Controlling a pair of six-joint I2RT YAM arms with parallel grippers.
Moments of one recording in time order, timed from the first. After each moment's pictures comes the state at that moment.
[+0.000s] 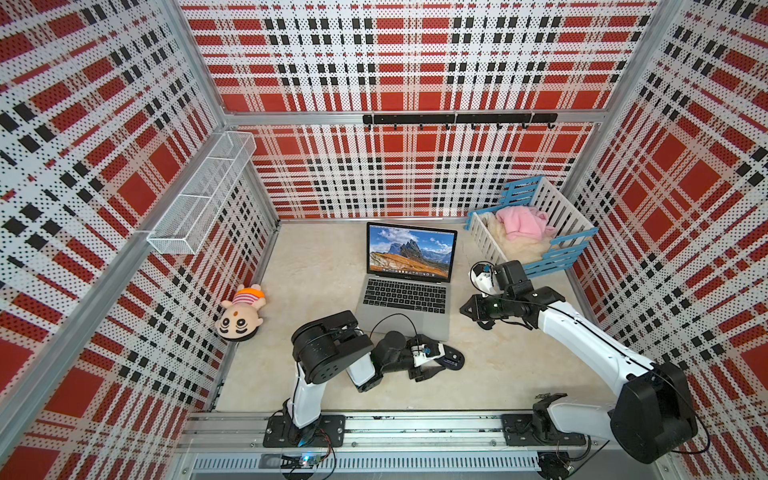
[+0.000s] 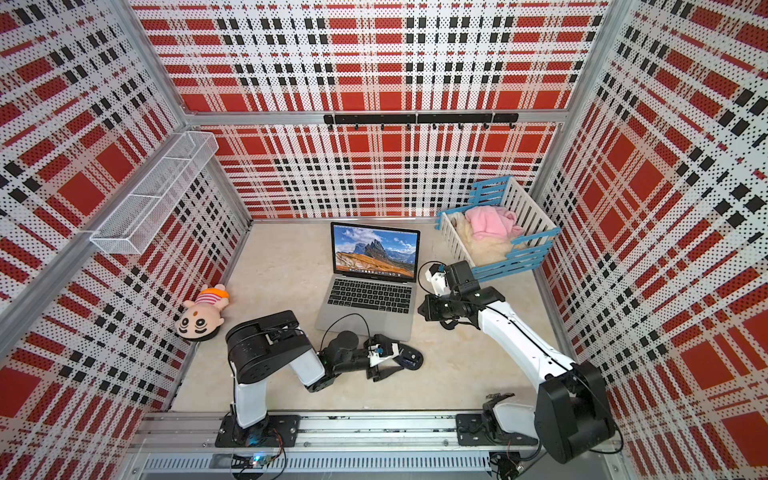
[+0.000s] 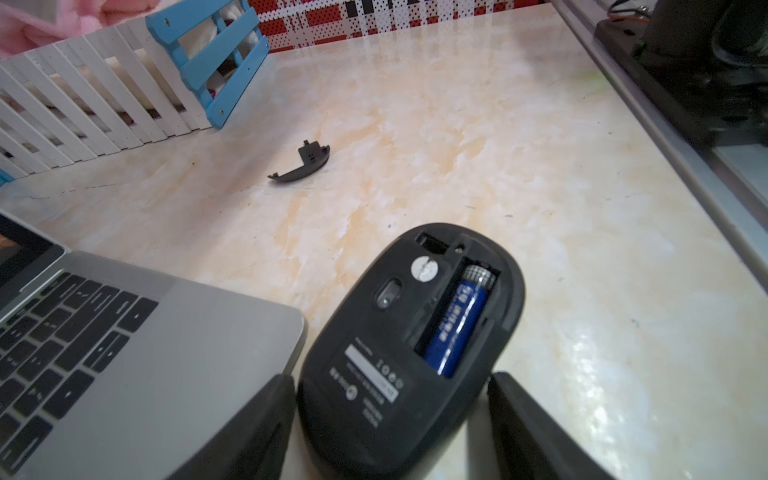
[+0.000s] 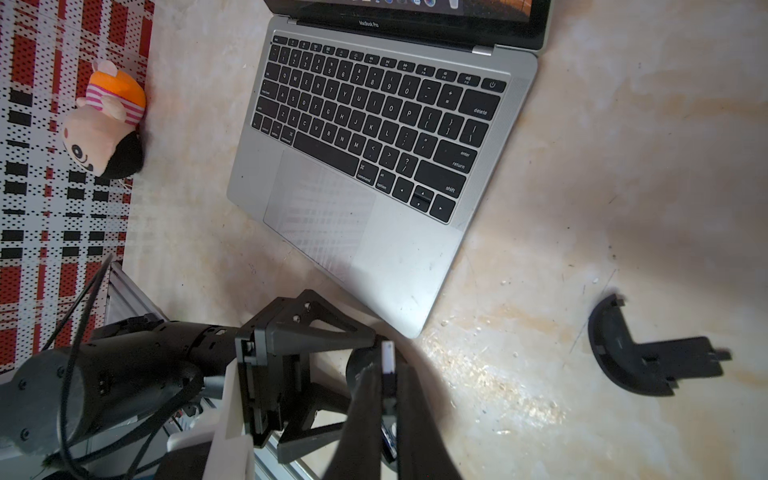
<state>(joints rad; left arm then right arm) -0.96 1.98 0.42 1.18 0.35 0.37 0.38 1.28 0.91 -0.60 -0.42 0.31</state>
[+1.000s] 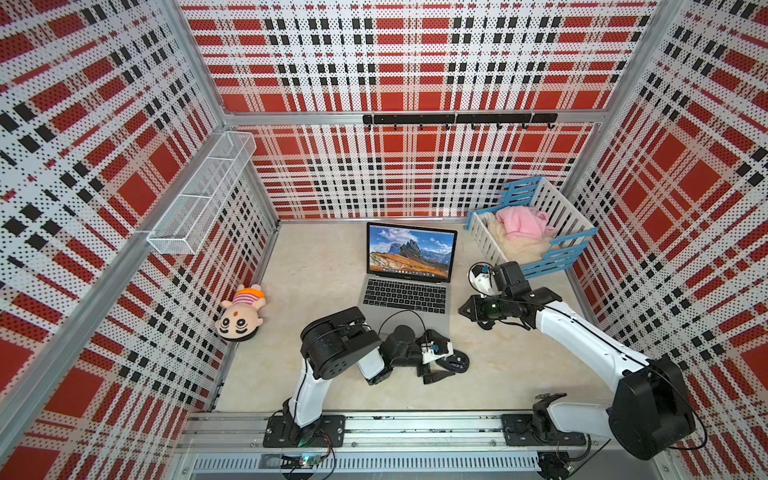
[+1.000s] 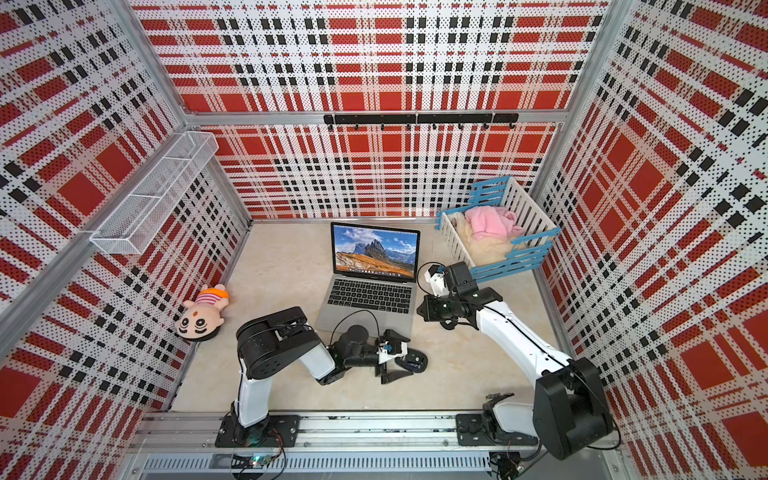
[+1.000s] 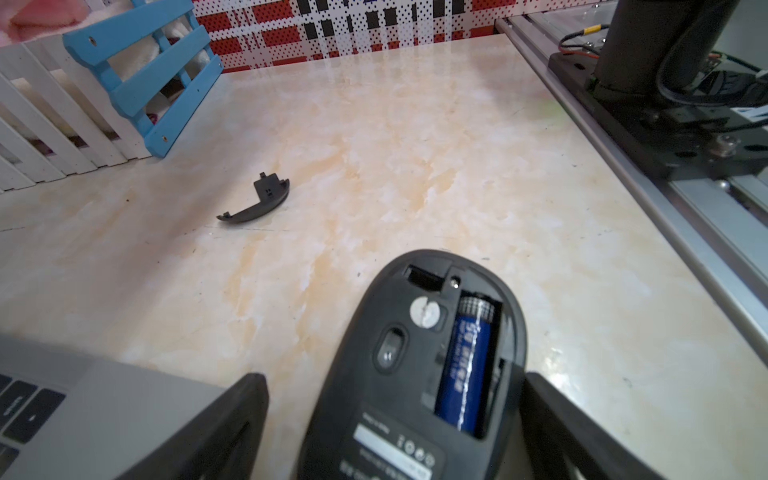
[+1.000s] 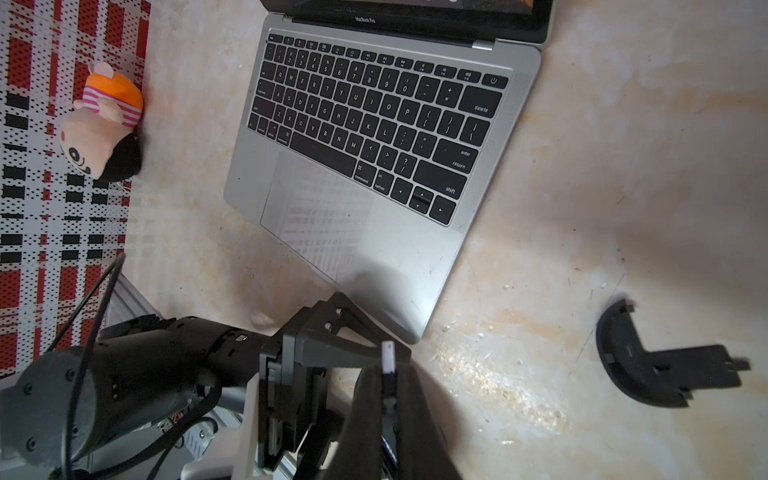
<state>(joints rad) -0.94 2.03 0.53 1.11 0.48 0.36 0.38 1.29 0.89 -0.57 -0.42 0.32</state>
